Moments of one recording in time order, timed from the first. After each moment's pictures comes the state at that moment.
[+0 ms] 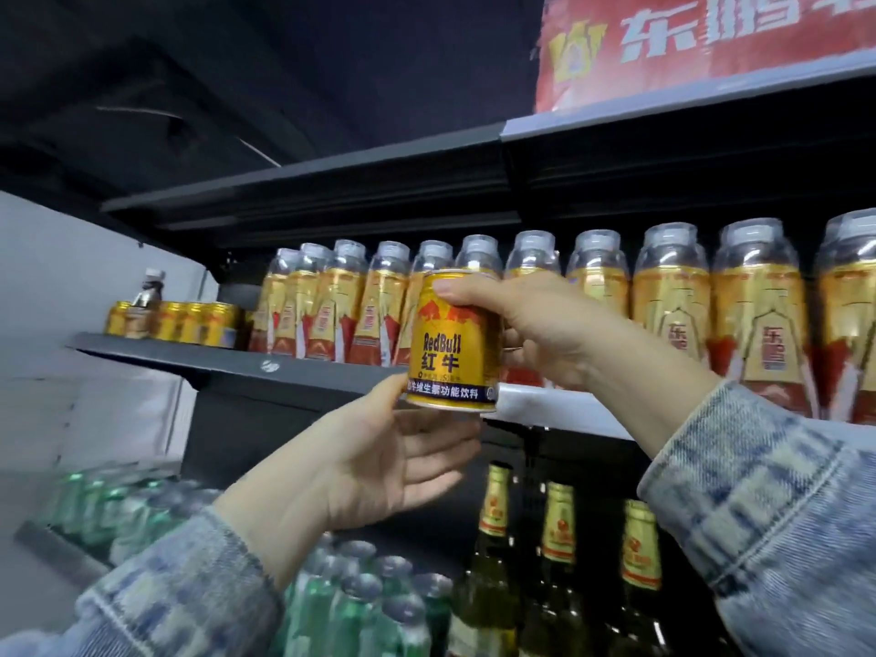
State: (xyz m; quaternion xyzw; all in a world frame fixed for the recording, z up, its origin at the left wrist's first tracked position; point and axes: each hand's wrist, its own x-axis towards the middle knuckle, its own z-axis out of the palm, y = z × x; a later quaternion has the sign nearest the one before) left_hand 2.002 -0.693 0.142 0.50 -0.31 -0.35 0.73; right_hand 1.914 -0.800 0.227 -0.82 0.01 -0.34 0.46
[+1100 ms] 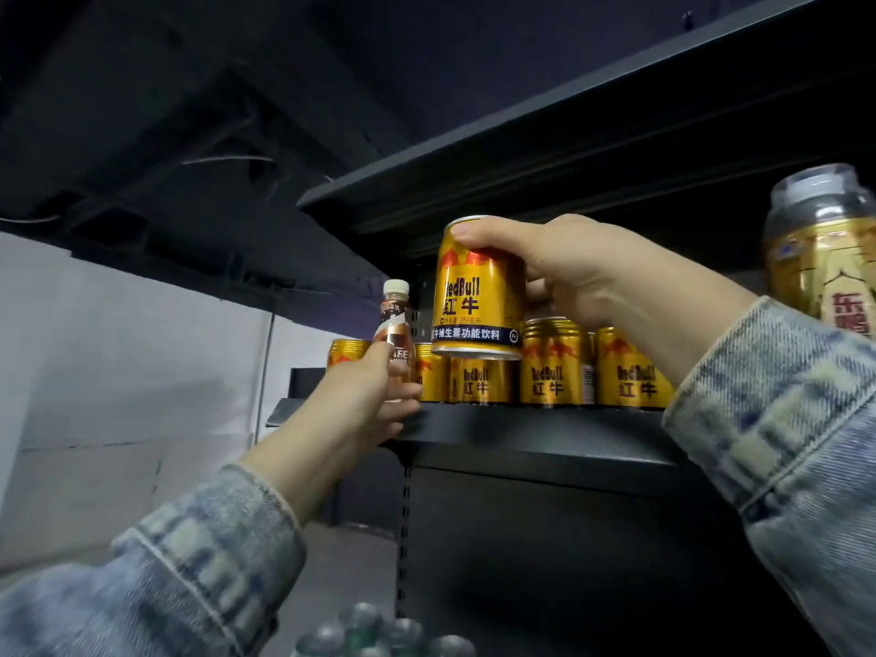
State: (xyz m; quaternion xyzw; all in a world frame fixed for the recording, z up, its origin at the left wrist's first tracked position) left_hand 2.591 -0.466 0.195 0.63 -0.24 -0.01 0.73; right_hand 2.474 -0.578 0.279 -0.81 0.00 -0.41 0.42
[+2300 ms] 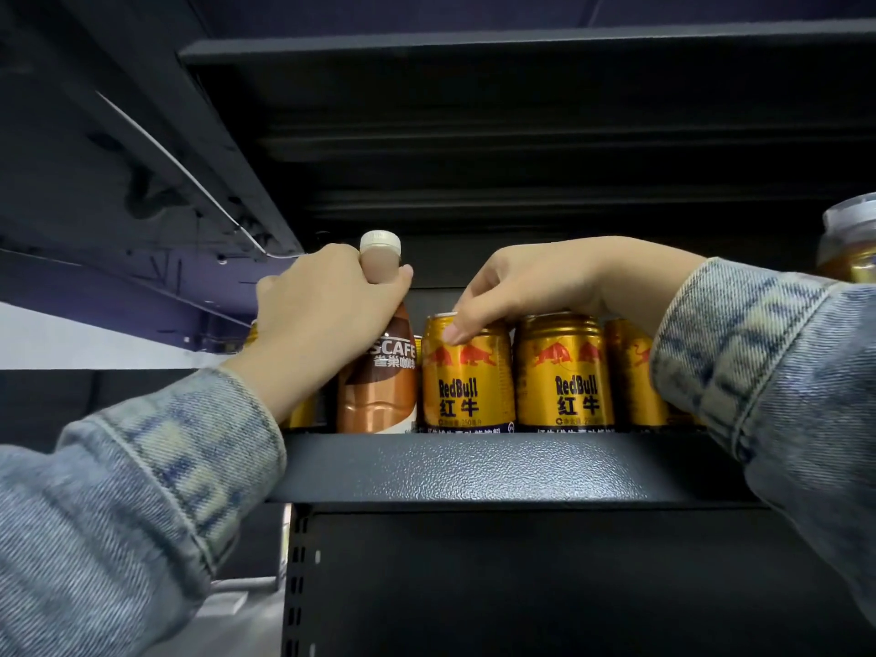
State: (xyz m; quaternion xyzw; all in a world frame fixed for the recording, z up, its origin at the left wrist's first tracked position) left_hand 2.760 -0.508 0.265 0.68 -0.42 0.40 0.46; right_hand 2.606 -0.581 0.304 -0.94 0.25 -0.24 0.07
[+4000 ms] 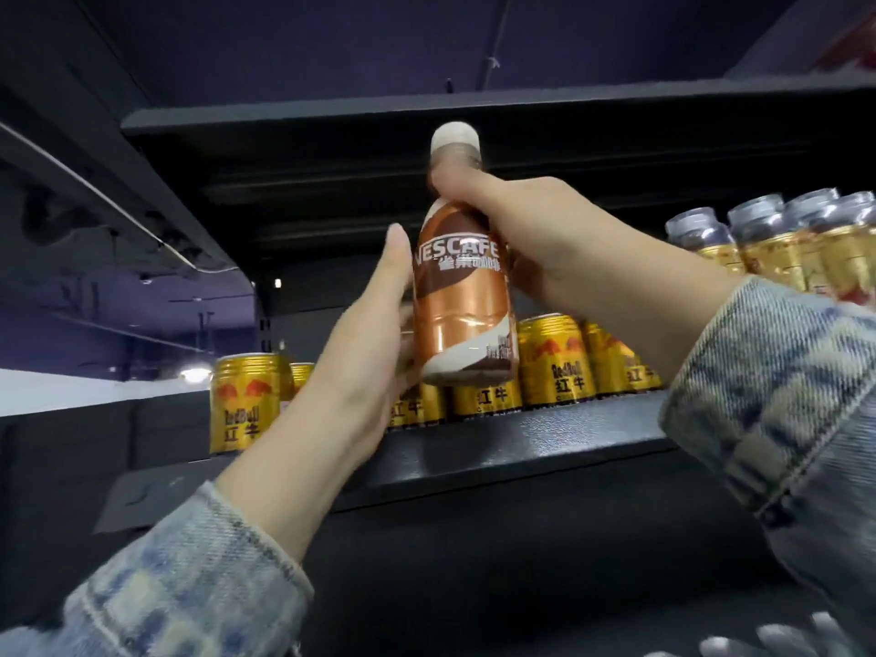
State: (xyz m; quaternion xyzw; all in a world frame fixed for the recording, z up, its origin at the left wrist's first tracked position) left_hand 2.671 -0.470 0.236 0.35 -0.64 -0.20 0.66; right_hand 2.550 -0.507 0.281 -0.71 0.10 -0.60 0.36
